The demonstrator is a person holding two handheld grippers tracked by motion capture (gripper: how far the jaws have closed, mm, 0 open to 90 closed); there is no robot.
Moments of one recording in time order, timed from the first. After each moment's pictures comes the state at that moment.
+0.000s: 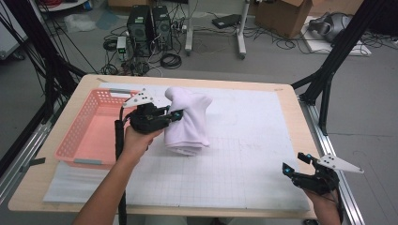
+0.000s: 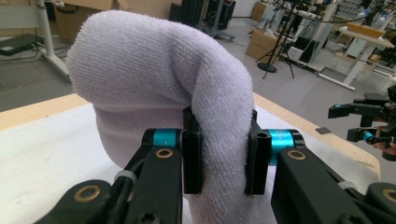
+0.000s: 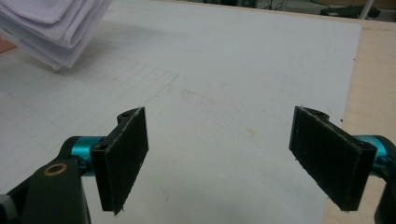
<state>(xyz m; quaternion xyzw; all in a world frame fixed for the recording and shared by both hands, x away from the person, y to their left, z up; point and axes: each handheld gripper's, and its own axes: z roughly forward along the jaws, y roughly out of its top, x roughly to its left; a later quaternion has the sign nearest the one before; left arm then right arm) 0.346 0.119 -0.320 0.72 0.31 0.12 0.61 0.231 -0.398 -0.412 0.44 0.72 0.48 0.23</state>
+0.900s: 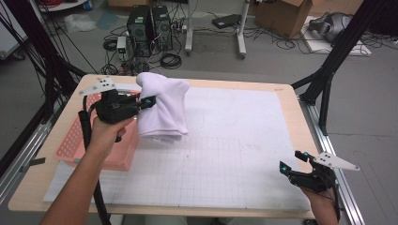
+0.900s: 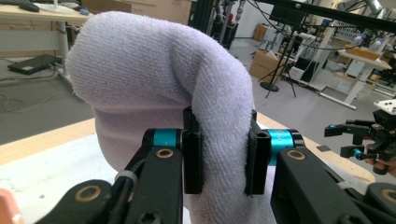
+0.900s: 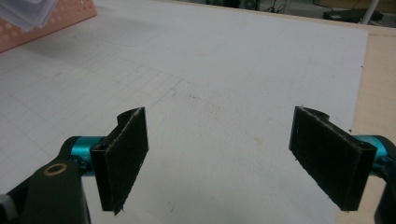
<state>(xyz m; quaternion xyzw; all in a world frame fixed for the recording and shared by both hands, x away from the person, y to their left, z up) 0.345 0.189 -0.285 0.69 0.31 0.13 0.64 0.236 -0.389 -0.409 0.43 0.72 0.48 0.23</state>
